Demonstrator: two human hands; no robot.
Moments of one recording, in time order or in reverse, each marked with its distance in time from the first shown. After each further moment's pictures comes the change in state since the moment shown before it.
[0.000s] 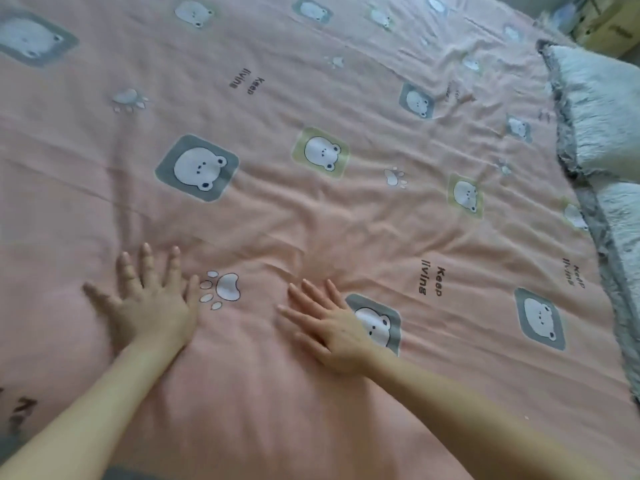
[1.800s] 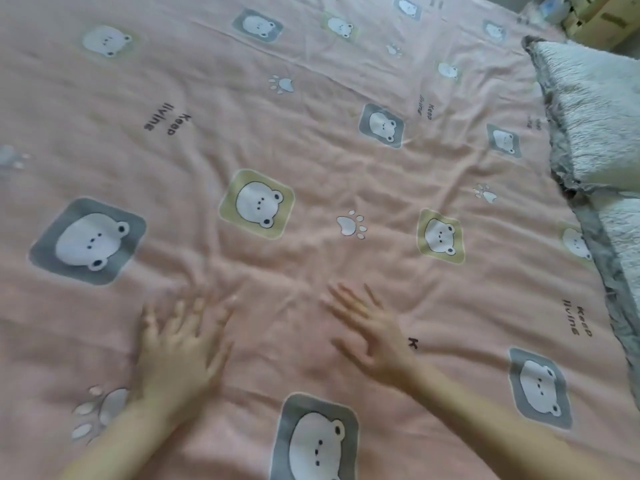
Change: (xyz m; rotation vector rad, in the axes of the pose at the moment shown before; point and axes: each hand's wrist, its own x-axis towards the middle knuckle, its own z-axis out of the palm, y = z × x) left_hand 0.048 0.142 -0.011 -0.033 0.076 0.575; right_hand -0.007 0.173 -0.070 0.014 0.211 -0.035
